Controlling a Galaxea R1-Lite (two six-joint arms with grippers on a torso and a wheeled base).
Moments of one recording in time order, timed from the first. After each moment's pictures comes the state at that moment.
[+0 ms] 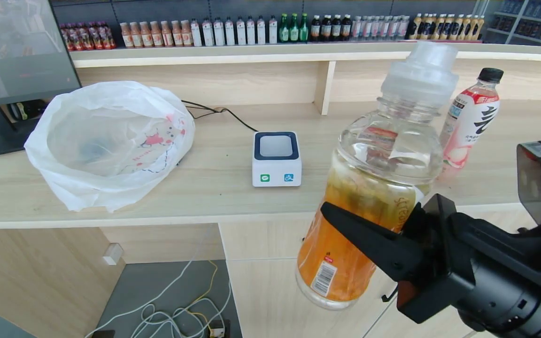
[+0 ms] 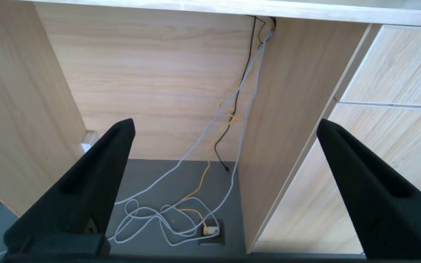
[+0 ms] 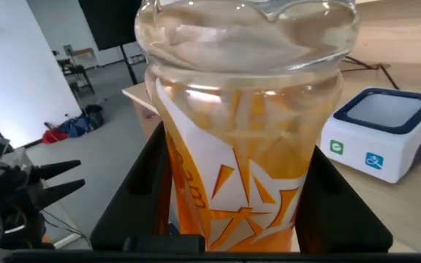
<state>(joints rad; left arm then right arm) 0.00 0.00 0.00 0.00 0.00 0.00 0.91 1.51 -0.41 -1.43 0.08 0.10</state>
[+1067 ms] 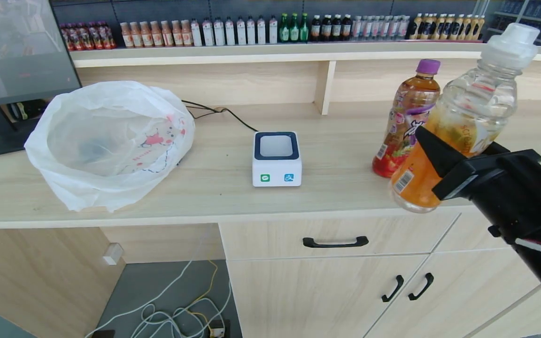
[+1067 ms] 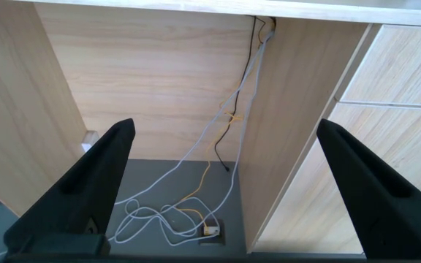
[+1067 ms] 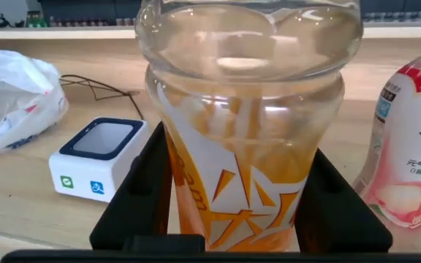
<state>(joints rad) 0.00 0.00 0.00 0.00 0.00 0.00 0.55 1.50 -0.43 -1.49 -0.30 -0.15</state>
